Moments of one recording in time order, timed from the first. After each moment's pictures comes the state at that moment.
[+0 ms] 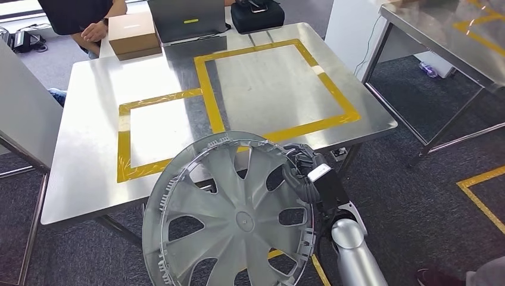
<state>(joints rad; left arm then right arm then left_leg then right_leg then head) -0.12 -0.20 0.87 -0.20 -0.82 -0.13 -0.22 -0.28 0.18 0.29 -1.28 0.39 0.03 -0.29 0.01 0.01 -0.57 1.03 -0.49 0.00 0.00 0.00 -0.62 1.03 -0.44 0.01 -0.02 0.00</state>
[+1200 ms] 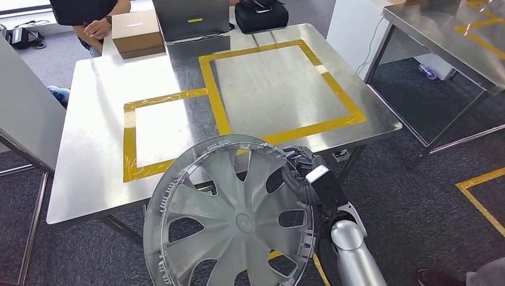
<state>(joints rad) -0.12 -0.20 0.87 -0.20 -0.83 -0.14 -0.22 -0.28 0.18 0.29 -1.27 0.40 0.03 -0.28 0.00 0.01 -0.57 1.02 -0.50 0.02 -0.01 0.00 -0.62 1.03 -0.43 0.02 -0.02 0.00</state>
